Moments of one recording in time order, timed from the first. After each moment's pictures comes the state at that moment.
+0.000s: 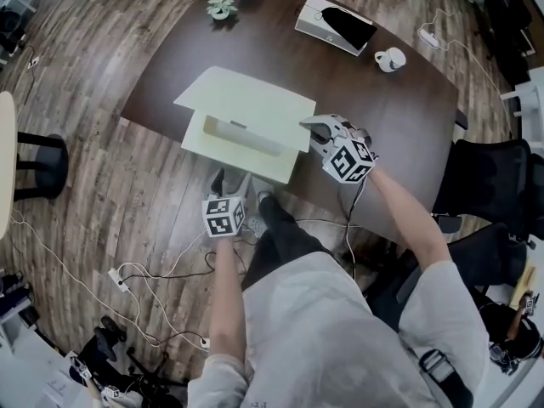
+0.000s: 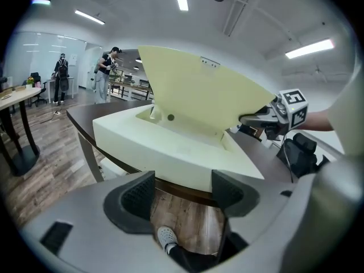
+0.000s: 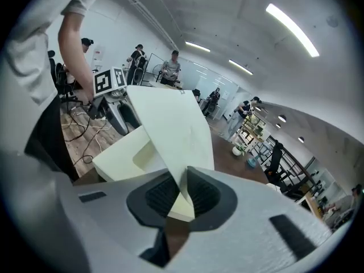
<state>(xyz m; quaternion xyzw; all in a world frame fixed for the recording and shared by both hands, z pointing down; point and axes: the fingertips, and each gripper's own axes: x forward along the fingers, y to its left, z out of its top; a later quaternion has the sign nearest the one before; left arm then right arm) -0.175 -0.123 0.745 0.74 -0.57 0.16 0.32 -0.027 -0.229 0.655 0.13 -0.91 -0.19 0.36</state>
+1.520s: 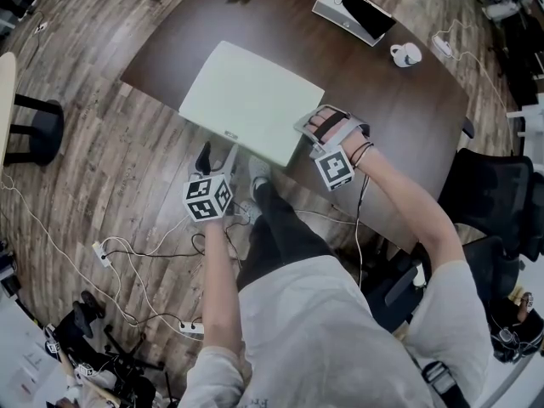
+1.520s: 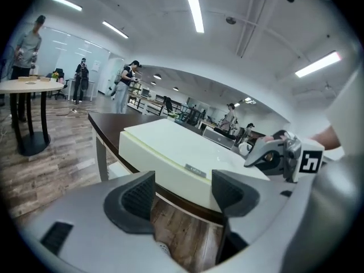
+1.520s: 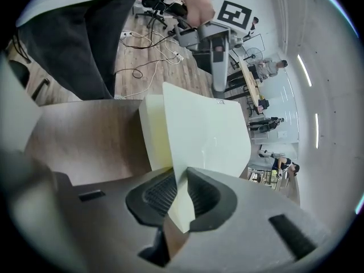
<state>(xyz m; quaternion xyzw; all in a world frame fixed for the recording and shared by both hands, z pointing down) -0.209 -0.122 0.721 0.70 -0.64 0.06 0.30 -0.034 -0.170 0.735 -0.10 -0.67 -0.53 0.51</state>
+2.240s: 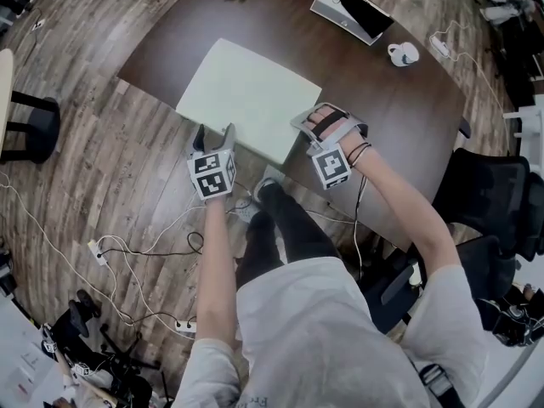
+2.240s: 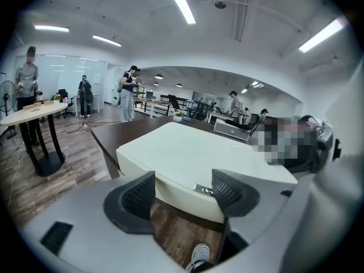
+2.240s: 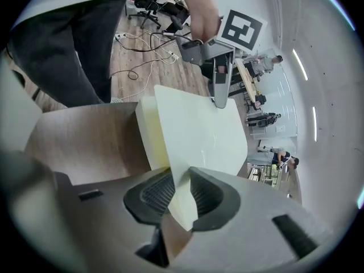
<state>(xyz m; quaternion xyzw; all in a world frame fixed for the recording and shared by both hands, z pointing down) -0.220 -0.161 0.724 0.67 -0.68 0.14 0.28 -0.035 -0.176 0.730 -0.08 -0.67 -0.53 0.52</state>
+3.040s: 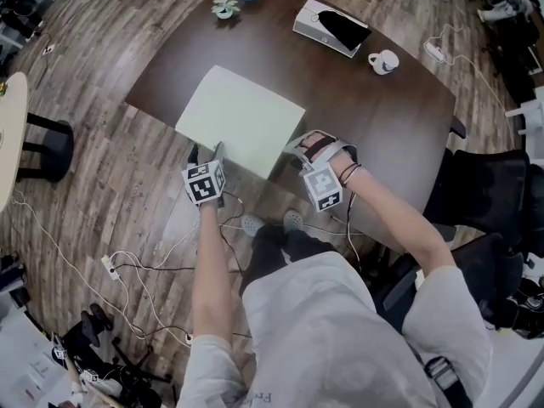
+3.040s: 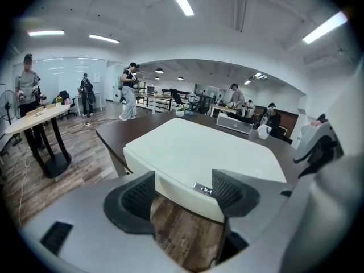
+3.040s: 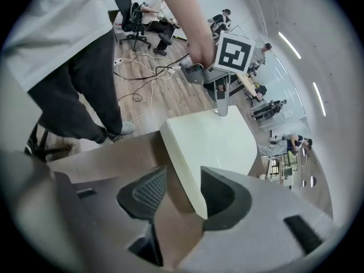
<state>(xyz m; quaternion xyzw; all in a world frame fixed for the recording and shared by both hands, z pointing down) -0.222 -0.149 0.717 0.65 -0.68 0.18 0.29 -0.002 -0.120 0.704 -0.10 -0.73 -0.43 0.53</state>
